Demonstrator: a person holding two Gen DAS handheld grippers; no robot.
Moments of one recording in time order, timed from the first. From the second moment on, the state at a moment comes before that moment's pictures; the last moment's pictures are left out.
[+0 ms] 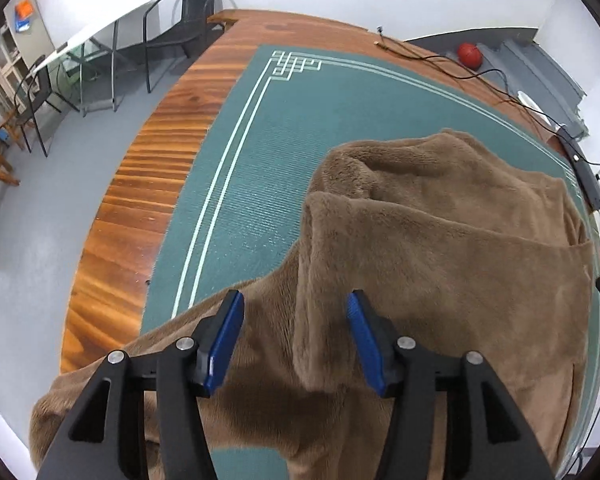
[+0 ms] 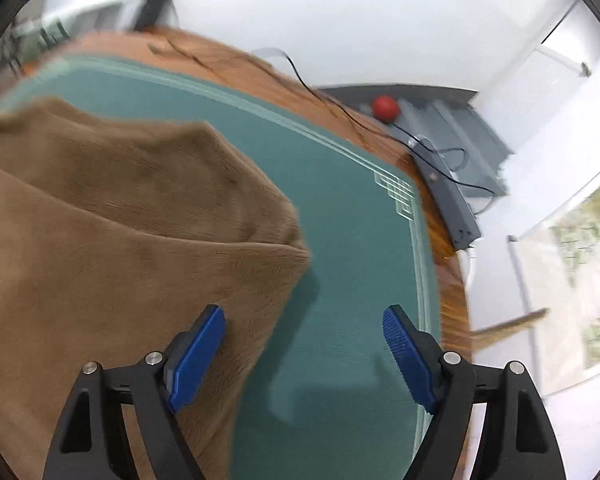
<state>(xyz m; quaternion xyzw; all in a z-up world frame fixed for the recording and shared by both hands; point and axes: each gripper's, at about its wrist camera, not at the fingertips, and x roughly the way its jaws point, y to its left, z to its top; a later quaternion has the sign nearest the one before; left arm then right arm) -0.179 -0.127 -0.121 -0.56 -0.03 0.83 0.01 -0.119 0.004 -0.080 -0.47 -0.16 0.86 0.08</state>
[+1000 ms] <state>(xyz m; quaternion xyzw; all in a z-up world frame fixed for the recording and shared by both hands) -0.139 -0.081 -0.129 -0.58 0.02 0.81 0.05 -0.019 0.082 -0.068 -0.49 0.02 0.86 0.10</state>
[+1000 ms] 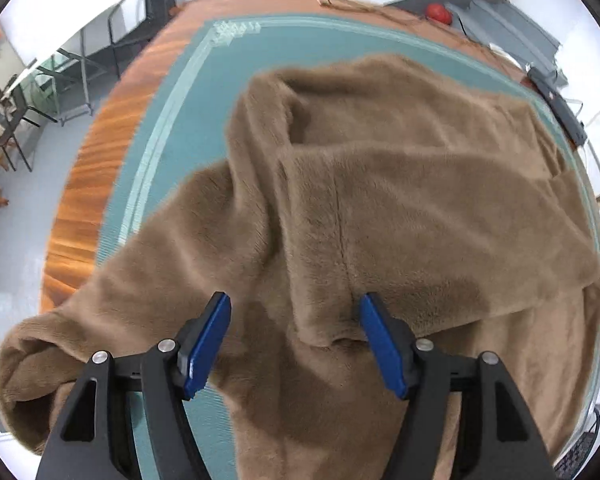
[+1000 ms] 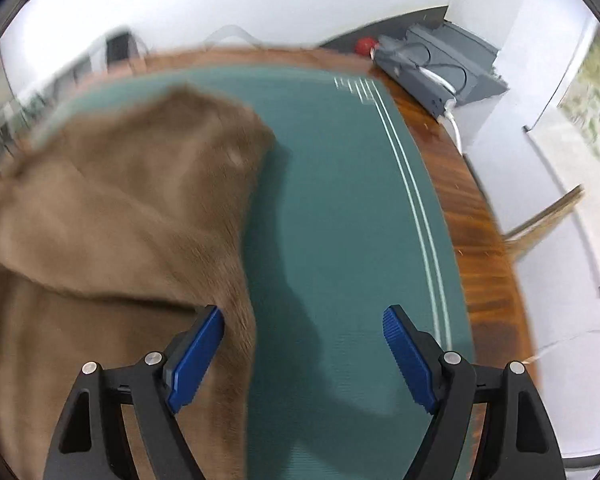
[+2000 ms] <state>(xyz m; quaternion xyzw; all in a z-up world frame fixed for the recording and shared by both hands) -0.152 -0.093 -0.139 -0.57 -0.02 0.82 0.02 -0.124 0.028 -0.076 -0.49 -0.05 0.86 0.12</state>
